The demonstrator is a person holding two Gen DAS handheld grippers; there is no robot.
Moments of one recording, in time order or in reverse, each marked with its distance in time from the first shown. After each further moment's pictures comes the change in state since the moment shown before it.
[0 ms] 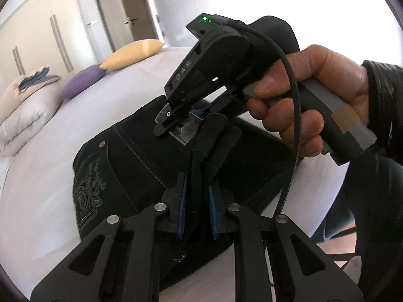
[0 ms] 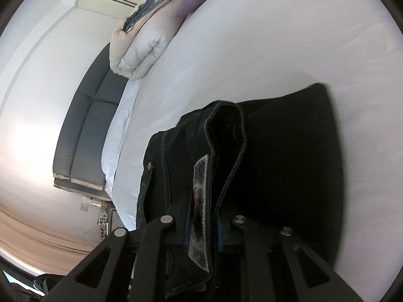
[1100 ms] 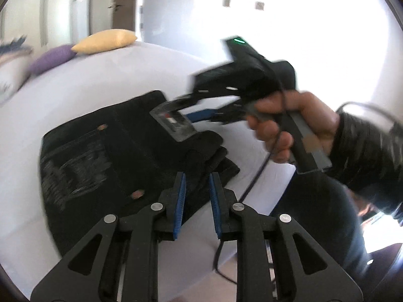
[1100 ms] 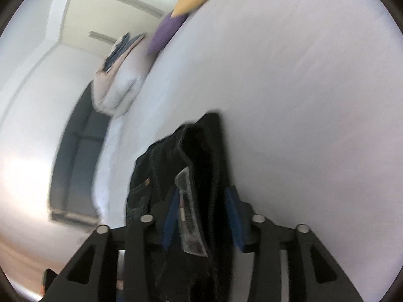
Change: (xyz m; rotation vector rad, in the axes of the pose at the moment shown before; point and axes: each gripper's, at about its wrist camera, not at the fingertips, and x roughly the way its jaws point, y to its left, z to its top) left arm -0.027 0.080 -0.042 -0.203 -0.010 -0.290; right arm -0.083 -0.043 -0.023 0.126 -0.207 -0.123
